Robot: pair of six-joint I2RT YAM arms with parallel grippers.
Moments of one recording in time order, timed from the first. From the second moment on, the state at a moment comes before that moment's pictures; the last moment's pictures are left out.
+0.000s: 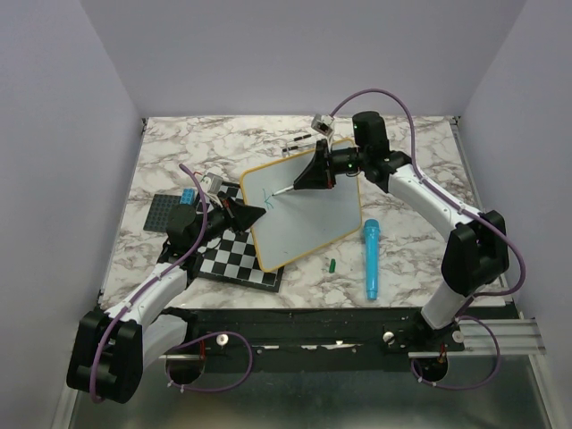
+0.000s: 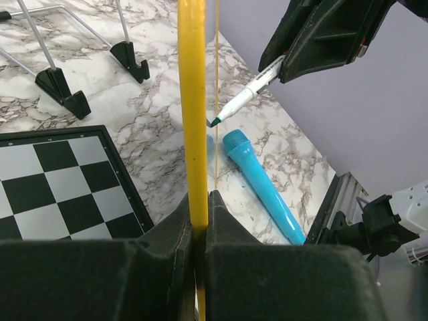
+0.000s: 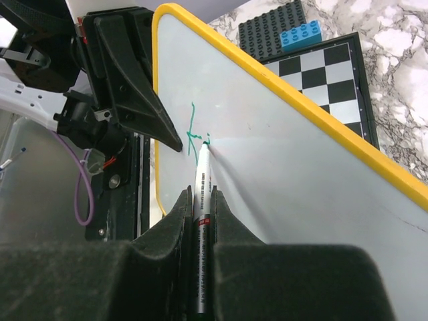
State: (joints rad) left arm -0.26 1.01 0.38 0.65 0.63 -0.62; right arm 0.46 1.69 1.40 -0.18 -1.06 0.01
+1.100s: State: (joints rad) left arm -0.26 1.01 0.38 0.65 0.63 -0.62; right arm 0.45 1.69 1.39 -0.24 -1.05 -0.03
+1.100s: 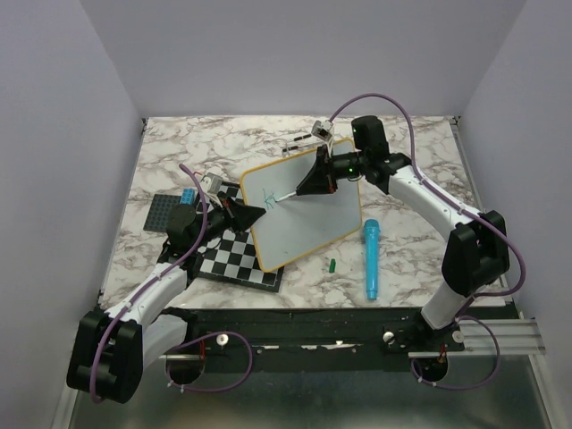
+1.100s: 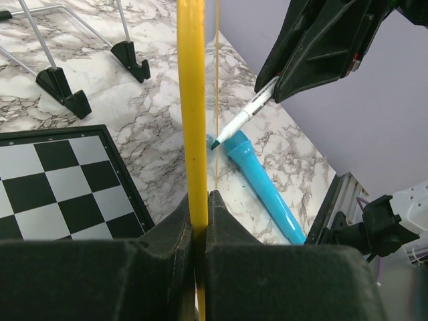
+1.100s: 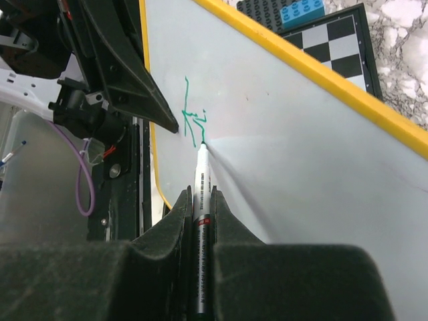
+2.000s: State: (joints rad) left arm -0.26 1.01 0.38 0.65 0.63 -0.62; right arm 0.42 1.67 1.44 -0.27 -1.04 -0.03
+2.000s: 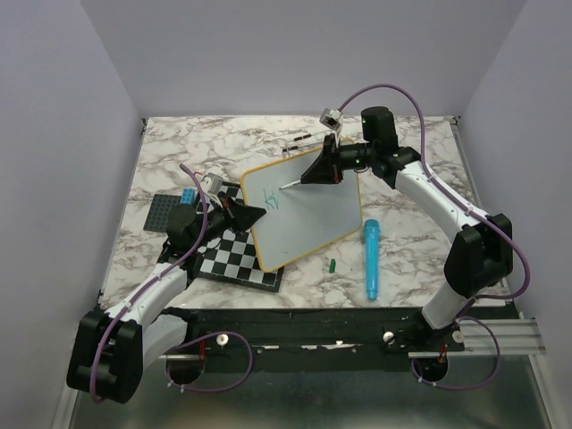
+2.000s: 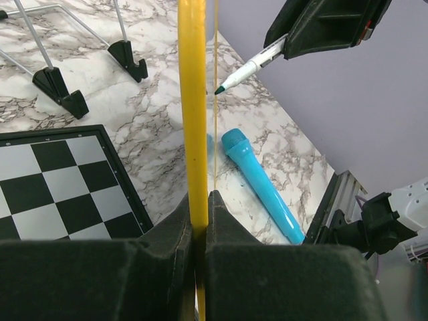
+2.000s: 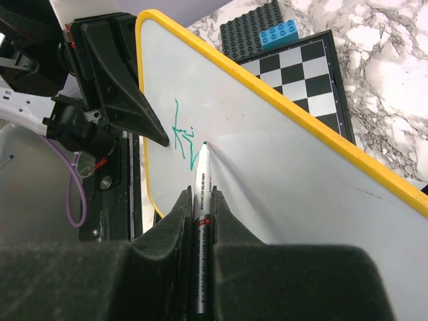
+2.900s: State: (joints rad) left arm -0.26 1.01 0.38 0.65 0.64 -0.62; right arm 0.42 1.67 1.36 -0.29 -1.06 -0.05
